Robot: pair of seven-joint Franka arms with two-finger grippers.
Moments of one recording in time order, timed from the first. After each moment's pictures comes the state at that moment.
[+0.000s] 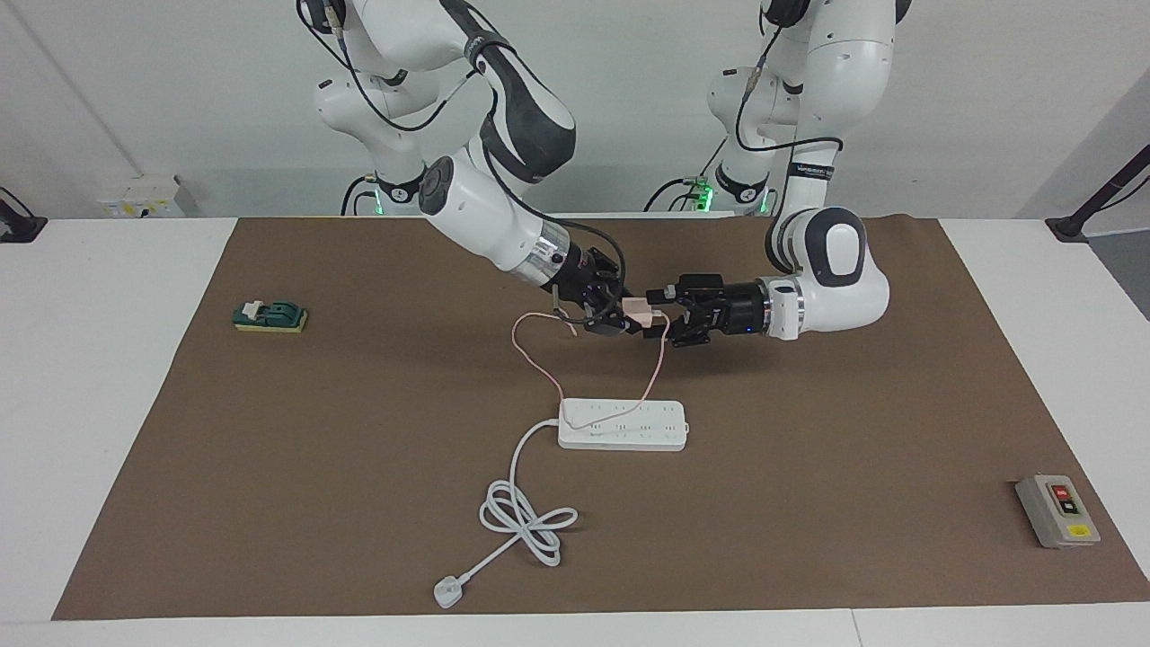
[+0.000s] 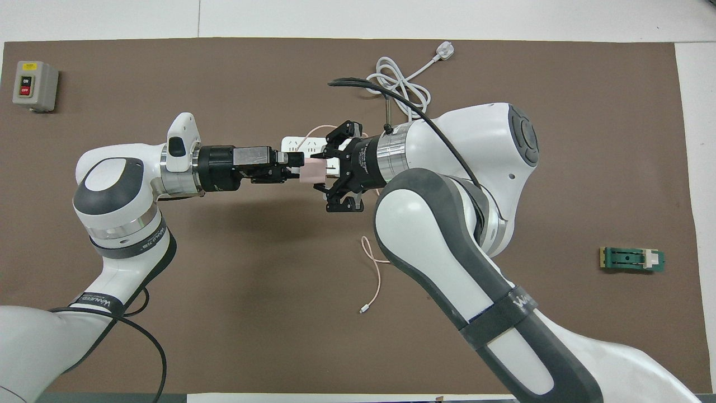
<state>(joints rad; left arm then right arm) -0.18 0.26 -0.03 -2.01 -1.63 1.74 0.70 0.49 0.29 0.03 -1.72 0.89 2.28 1.57</state>
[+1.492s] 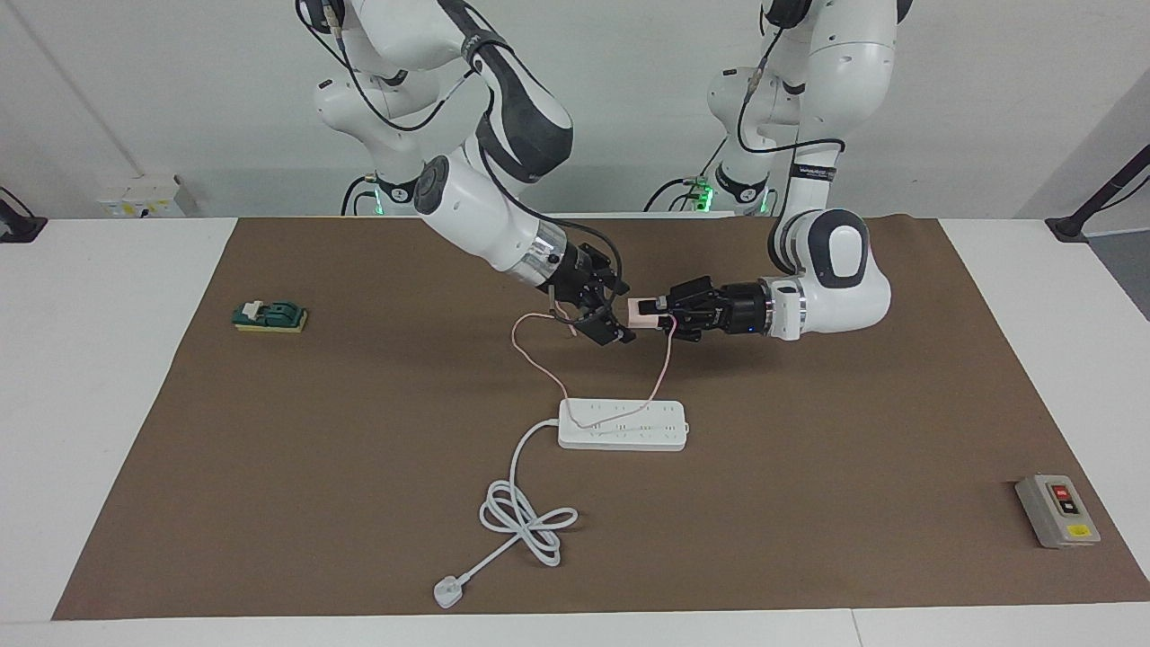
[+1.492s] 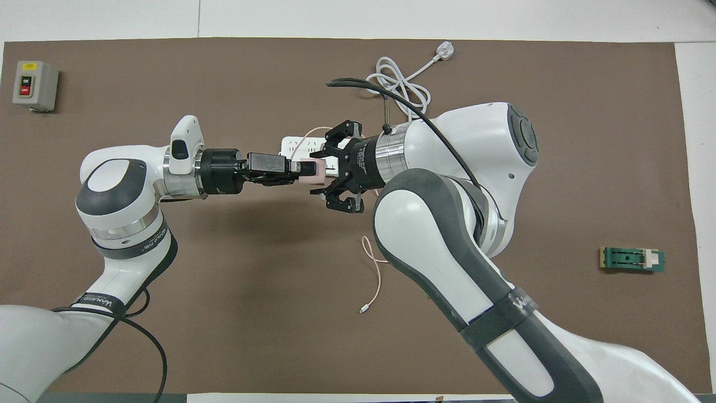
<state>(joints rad) -0.17 0.27 -0.02 -2.02 -1.62 1.71 0.70 0.47 0.29 0.01 -1.71 0.89 2.27 1.57</state>
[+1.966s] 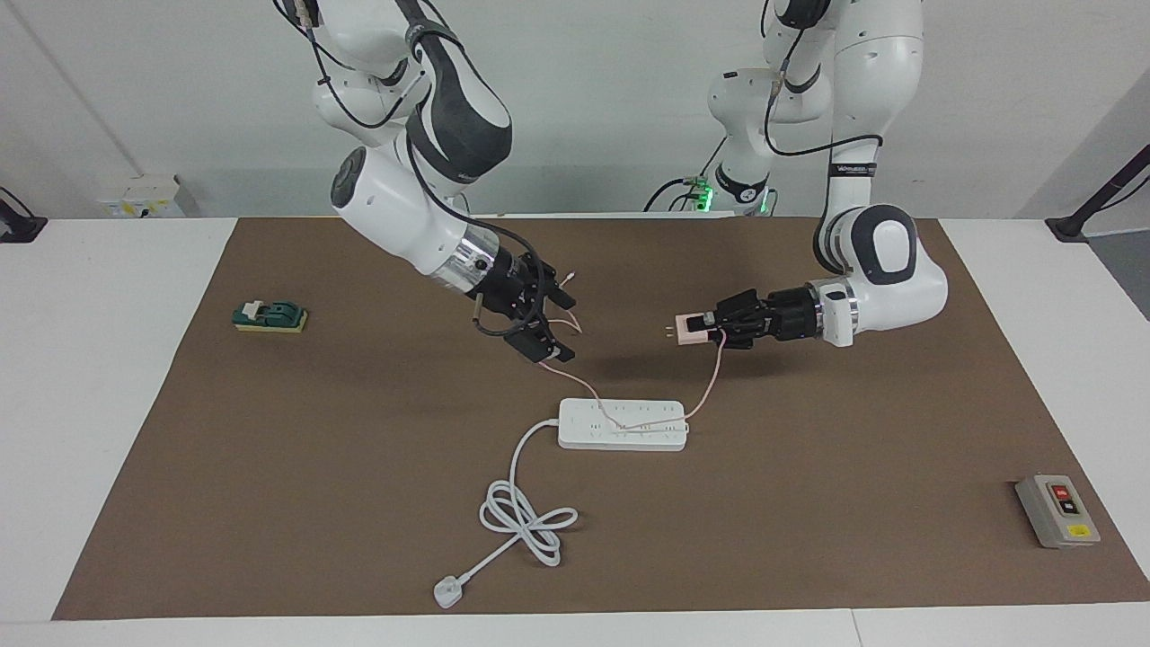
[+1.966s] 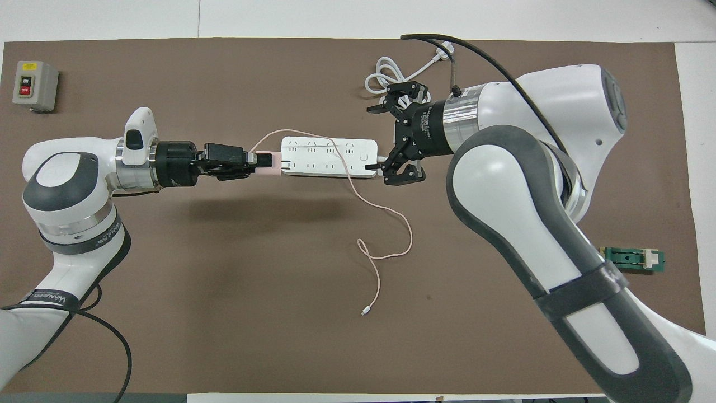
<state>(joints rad) -0.05 0.24 -0.01 -2.00 -1.38 1.74 0.59 0.34 0.24 0.01 -1.69 0.77 2.17 1.53</state>
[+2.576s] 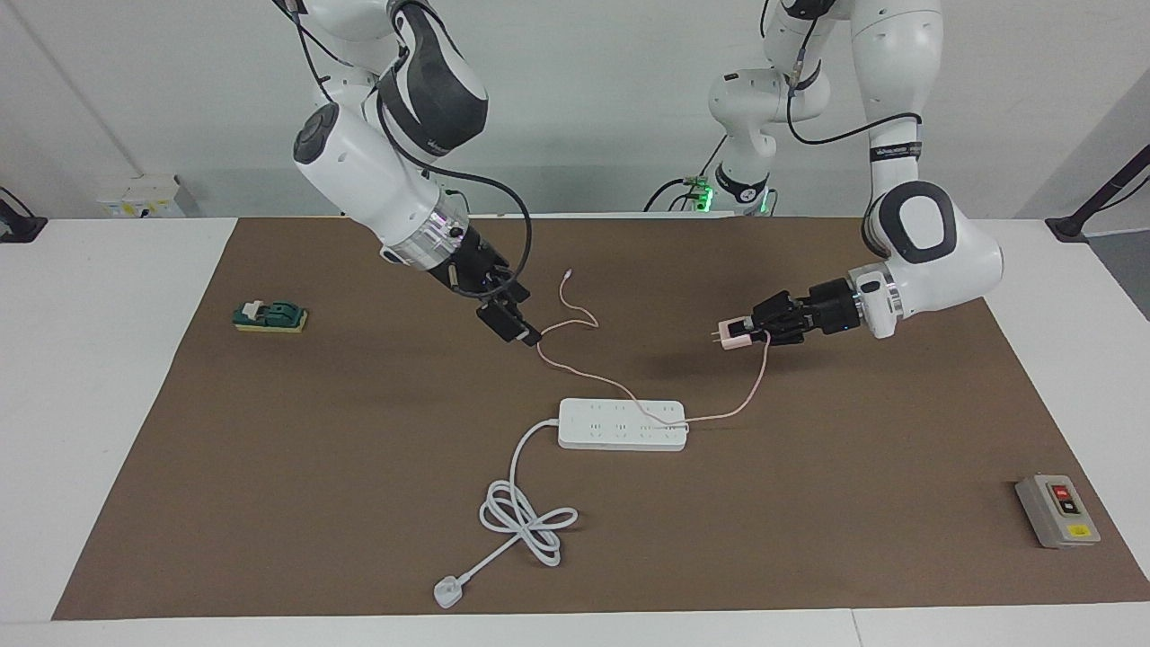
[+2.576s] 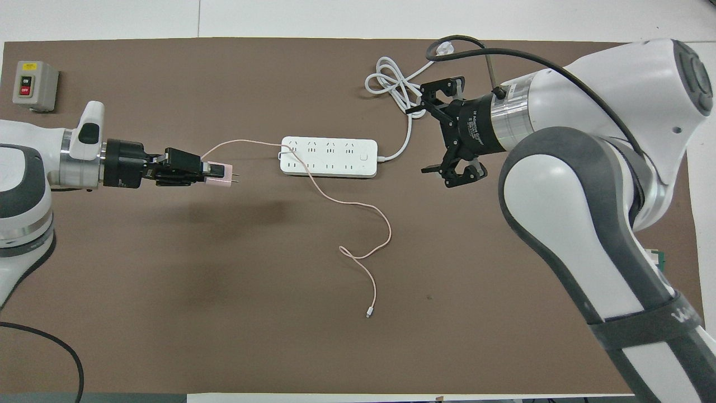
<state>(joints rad) 0.02 0.14 0.00 -1.90 -0.84 1.79 0.29 0.24 0.14 0.00 -1.68 0.51 1.96 1.05</state>
